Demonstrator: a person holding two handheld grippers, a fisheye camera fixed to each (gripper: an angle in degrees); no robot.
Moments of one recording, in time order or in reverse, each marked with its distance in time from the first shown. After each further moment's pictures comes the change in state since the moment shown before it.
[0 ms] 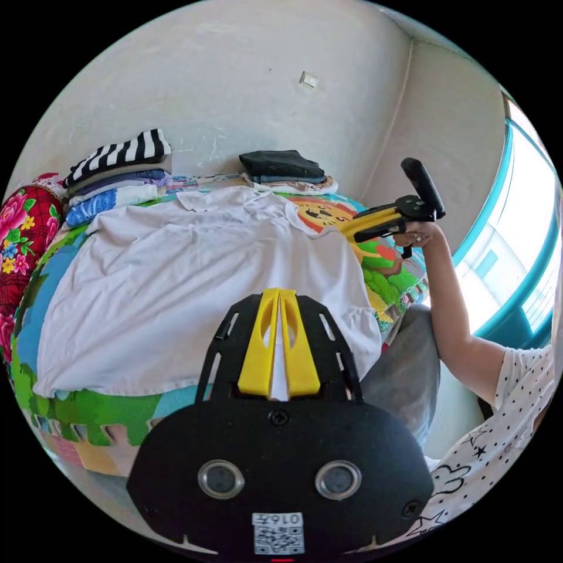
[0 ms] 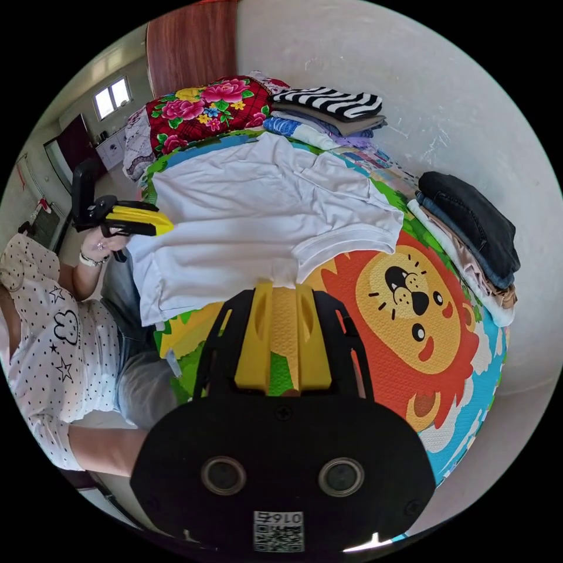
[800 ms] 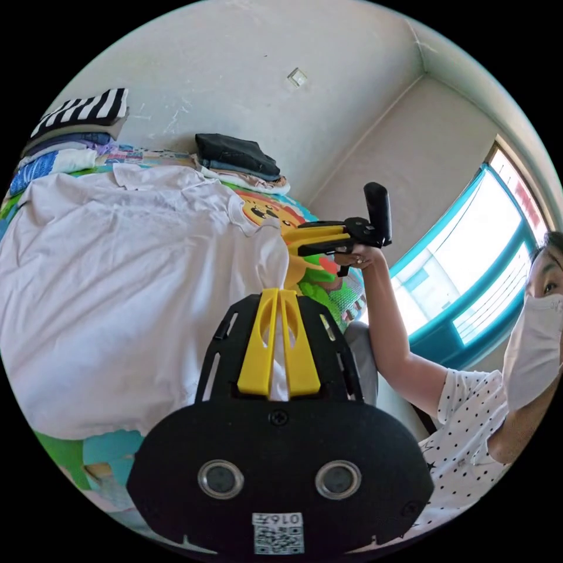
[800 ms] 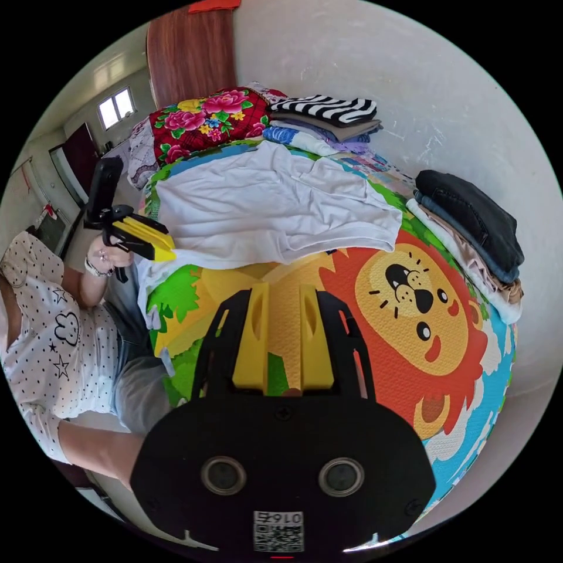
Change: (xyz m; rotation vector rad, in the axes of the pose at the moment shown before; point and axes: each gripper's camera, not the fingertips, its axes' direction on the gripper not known) left arm -0.041 0.021 0.135 -0.020 0.399 -0.078; right arm 0.009 0.062 0.055 0.059 -0.031 0.014
